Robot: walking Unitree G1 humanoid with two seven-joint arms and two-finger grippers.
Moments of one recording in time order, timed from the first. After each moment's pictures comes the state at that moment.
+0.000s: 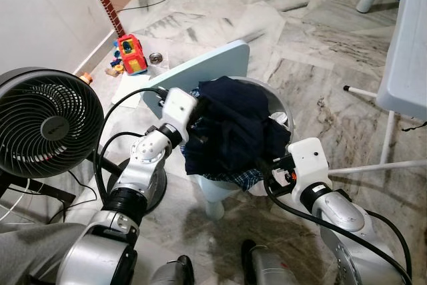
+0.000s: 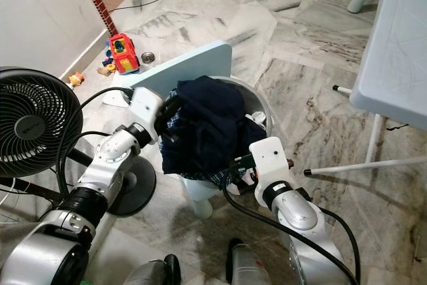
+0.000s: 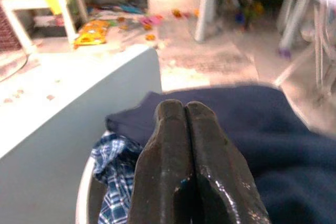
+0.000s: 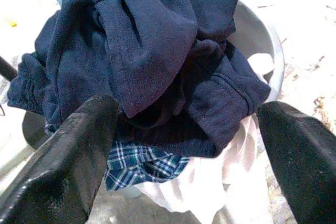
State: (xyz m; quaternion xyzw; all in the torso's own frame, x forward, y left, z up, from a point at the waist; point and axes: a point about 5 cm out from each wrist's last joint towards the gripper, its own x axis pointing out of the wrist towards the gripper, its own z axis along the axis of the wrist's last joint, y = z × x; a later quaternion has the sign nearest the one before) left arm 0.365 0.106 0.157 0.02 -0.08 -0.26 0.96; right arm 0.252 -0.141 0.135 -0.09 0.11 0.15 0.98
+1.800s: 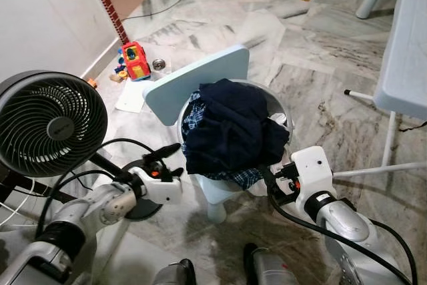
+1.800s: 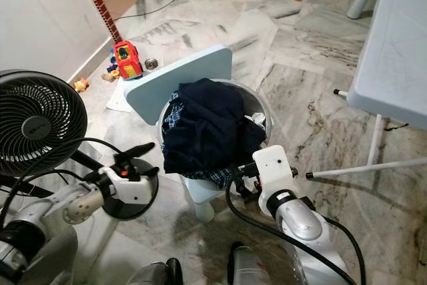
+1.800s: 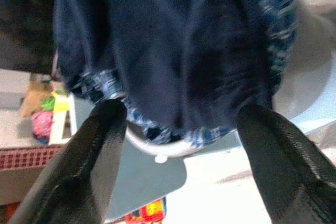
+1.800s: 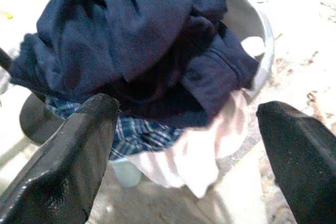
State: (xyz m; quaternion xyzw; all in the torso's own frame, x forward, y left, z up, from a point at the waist) left arm 0.303 0.159 0.069 0.58 -0.13 -0.35 0.72; right arm 0.238 -0.152 0.129 -0.11 0.13 0.14 0.98
